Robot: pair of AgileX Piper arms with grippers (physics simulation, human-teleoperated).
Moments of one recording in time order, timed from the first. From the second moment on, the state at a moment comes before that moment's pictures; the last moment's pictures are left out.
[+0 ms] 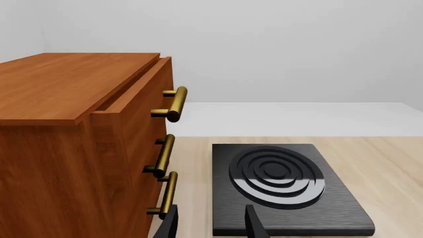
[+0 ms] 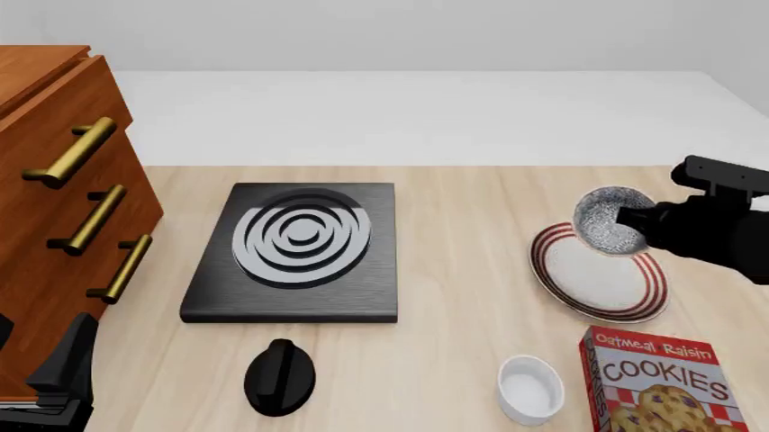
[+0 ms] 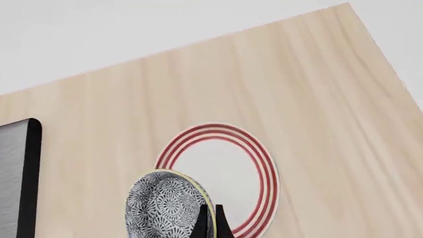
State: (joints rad) left arm 0.00 0.00 0.00 0.00 0.00; right arm -0.14 1.37 -0.74 0.12 0.16
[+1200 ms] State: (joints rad) left arm 0.00 0.00 0.00 0.00 0.00; right arm -0.19 1.69 -0.70 -0.14 0.24
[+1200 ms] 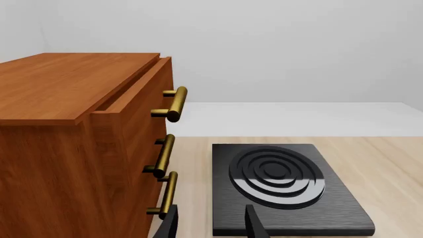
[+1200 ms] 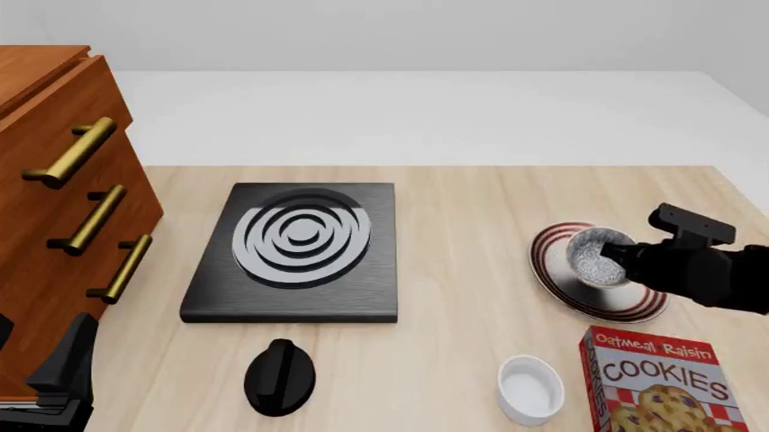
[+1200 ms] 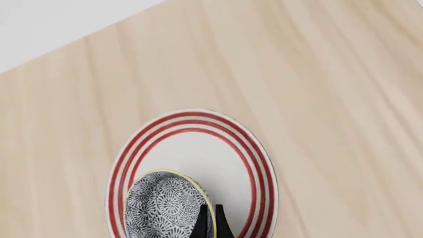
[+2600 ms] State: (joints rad) left arm 0.00 0.00 0.00 0.00 0.00; right arm -0.20 1.71 -0.68 -0.19 0.29
